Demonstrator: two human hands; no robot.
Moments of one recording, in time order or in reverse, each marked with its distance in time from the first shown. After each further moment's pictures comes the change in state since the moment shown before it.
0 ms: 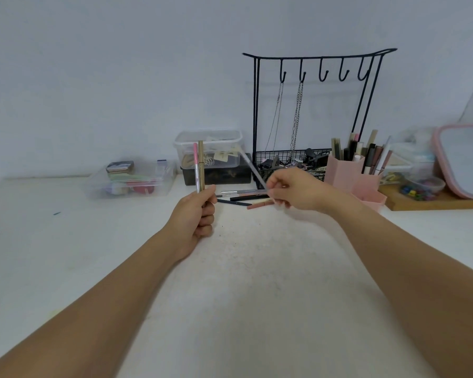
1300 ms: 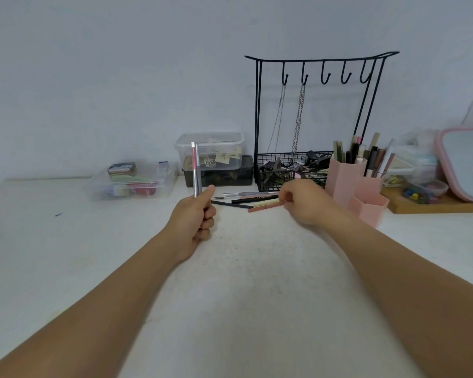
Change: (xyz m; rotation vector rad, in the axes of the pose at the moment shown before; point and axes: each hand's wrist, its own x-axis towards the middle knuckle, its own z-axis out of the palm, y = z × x) left_hand 0.002 0.000 -0.004 0.053 0.041 0.003; right_hand 0.008 0.037 0.016 -0.415 0.172 0.014
